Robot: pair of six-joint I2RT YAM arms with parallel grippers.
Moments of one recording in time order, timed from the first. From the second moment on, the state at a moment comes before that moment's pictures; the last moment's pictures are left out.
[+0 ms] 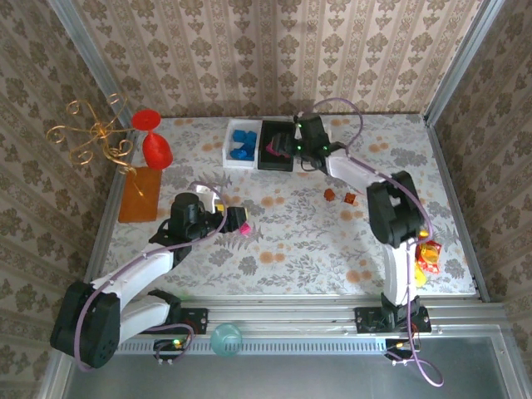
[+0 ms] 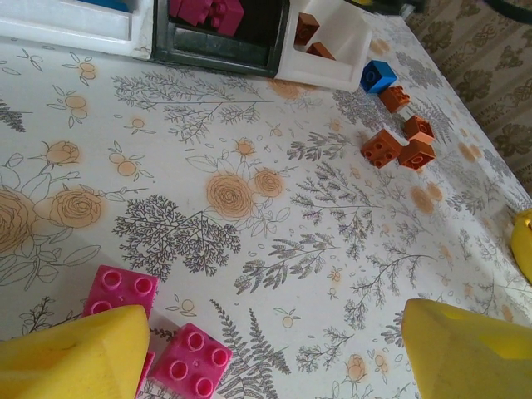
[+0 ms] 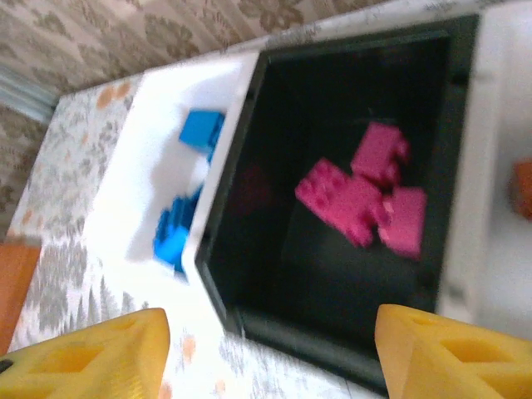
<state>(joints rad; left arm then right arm) -0.44 1.08 0.43 0.17 0.38 -0.40 0.40 2.00 1.53 -0.13 -0.13 0.52</state>
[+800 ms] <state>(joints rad) -0.51 1.29 0.61 -0.31 0.10 -0.29 0.40 1.49 0.86 -0.11 -0.08 0.38</state>
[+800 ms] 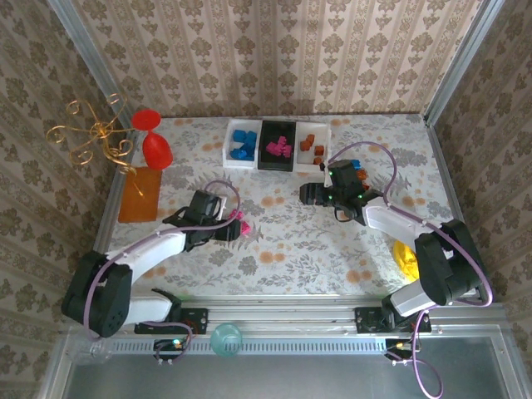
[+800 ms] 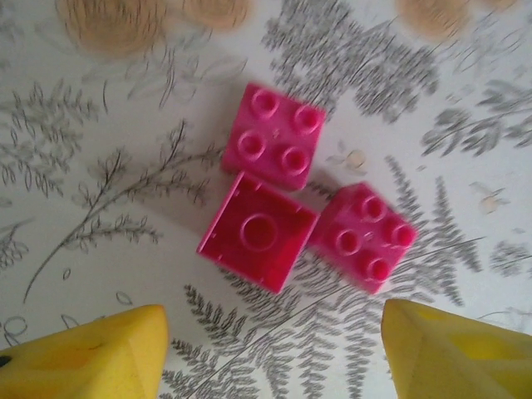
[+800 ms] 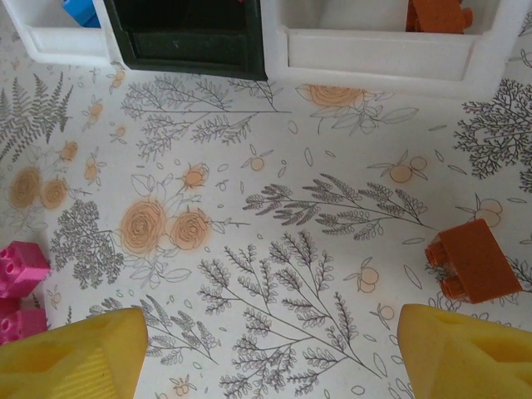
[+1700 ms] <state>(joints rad) -0.54 1.54 0.73 -0.23 0.04 -0.26 0.39 1.41 0.79 -0.09 -0.09 0.40</state>
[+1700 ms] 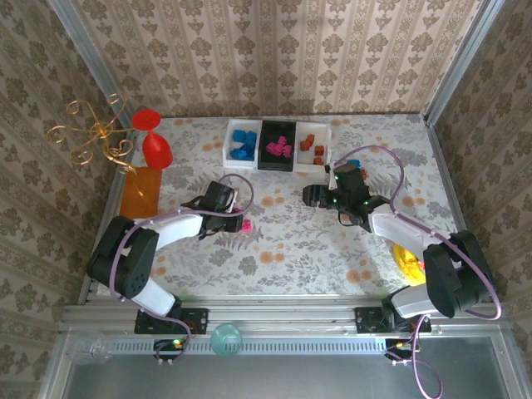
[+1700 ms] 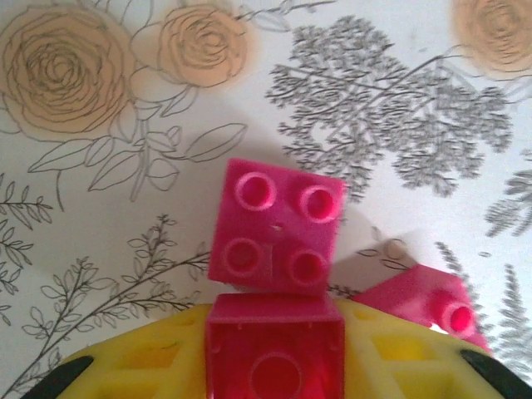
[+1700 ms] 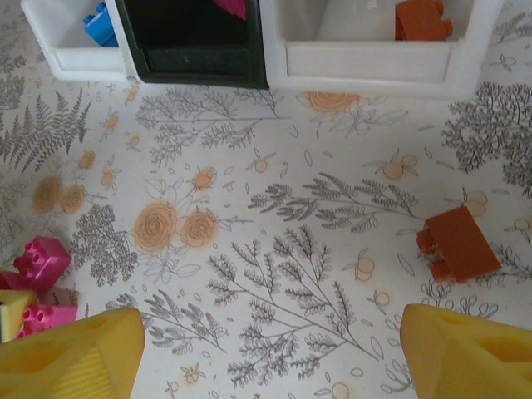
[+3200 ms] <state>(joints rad) -0.55 1.56 1.04 -0.16 0.07 -0.21 0.45 1.19 0.63 -0.06 -0.09 0.44</state>
